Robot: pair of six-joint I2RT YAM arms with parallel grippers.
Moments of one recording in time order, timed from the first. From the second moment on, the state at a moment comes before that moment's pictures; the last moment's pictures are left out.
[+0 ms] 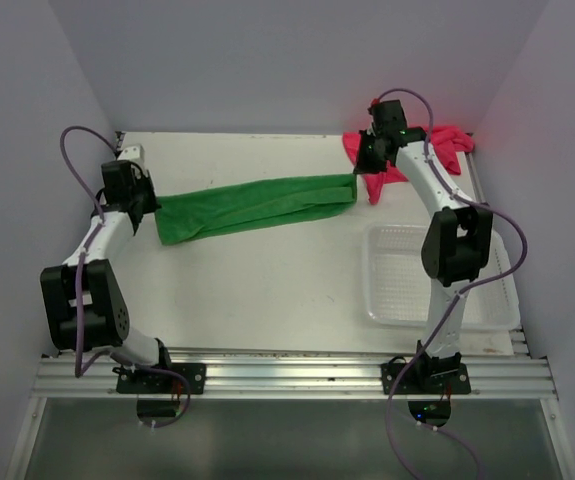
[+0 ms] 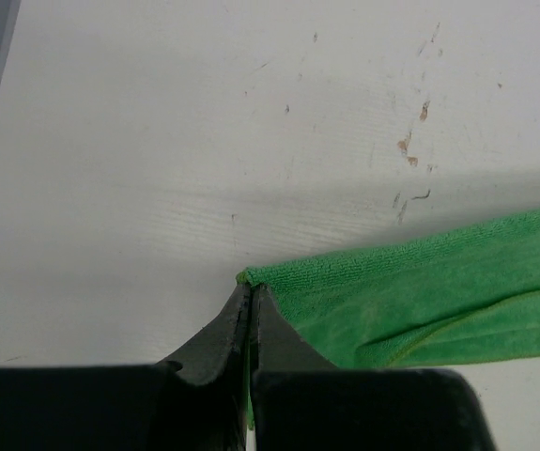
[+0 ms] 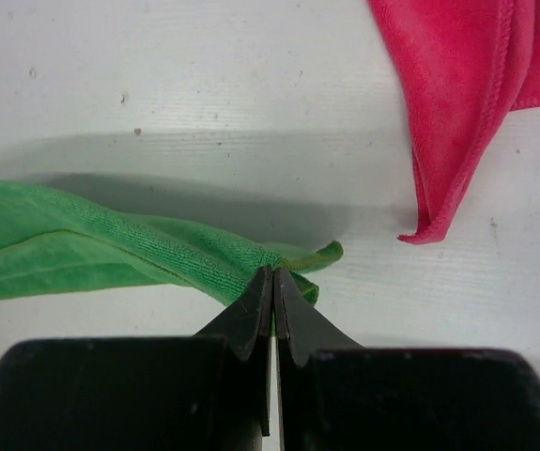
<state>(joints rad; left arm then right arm) 0.18 1.53 1.01 -0.12 0.06 -0.08 0.22 2.07 1.92 -0.75 -0.05 0.35</state>
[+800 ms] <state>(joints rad) 0.20 1.35 0.95 -0.10 0.06 -0.10 0.16 1.92 1.82 -0.70 -0.13 0.39</state>
